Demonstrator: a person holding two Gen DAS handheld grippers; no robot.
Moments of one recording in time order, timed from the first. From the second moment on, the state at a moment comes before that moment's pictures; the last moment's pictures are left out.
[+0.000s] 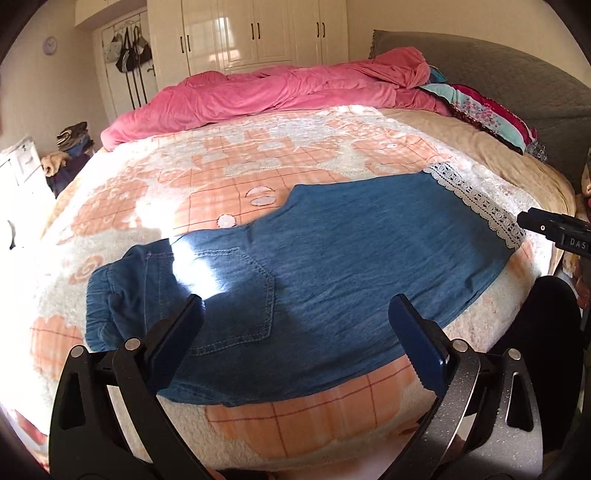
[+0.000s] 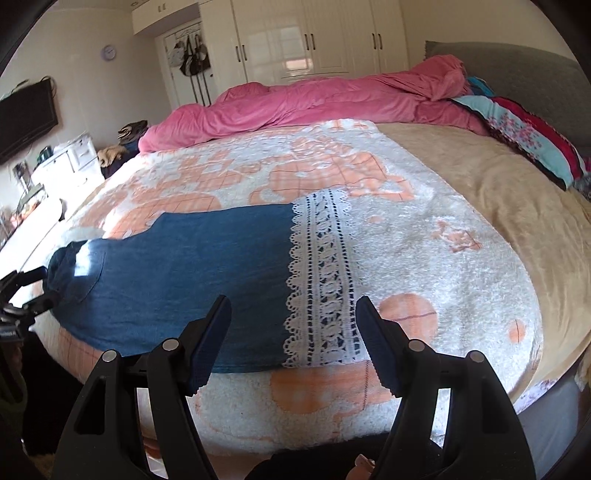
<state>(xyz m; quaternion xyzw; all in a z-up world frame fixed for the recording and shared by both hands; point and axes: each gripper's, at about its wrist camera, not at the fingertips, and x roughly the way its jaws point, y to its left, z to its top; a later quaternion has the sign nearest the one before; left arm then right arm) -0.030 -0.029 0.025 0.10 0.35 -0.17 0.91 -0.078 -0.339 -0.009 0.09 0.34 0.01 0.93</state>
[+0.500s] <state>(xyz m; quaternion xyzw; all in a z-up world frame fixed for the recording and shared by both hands) 0.018 -0.096 0.038 0.08 0.38 -0.25 0.89 -0.076 -0.372 -0.026 0.17 0.36 -0.03 0.92</state>
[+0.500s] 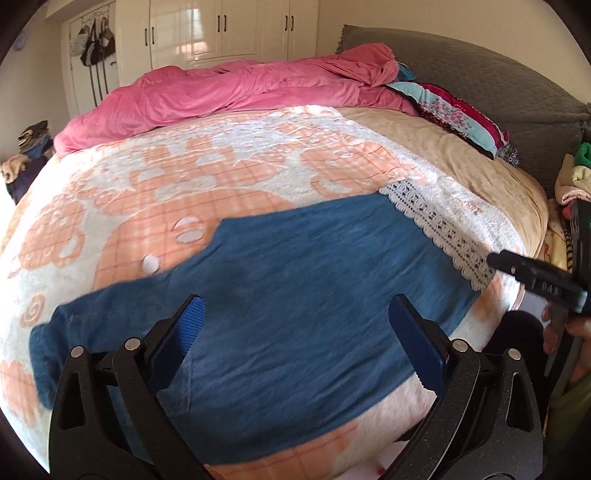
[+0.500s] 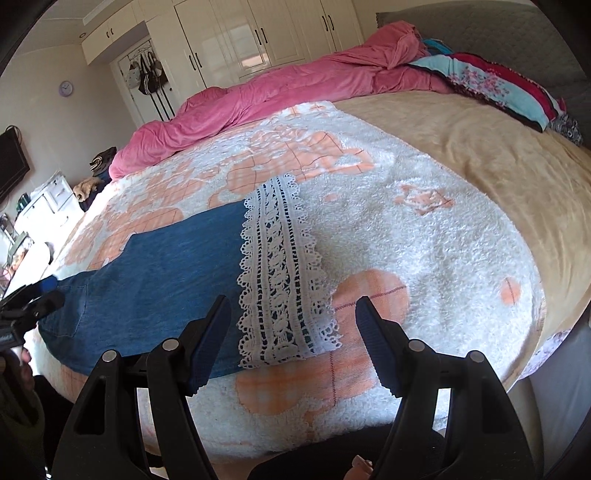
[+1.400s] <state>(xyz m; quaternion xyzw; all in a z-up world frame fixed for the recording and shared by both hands) 0.164 -0.257 -0.002 0.11 0.45 -0.35 0.82 -0.060 -0.376 -0.051 0.23 0.40 -0.04 0.89</state>
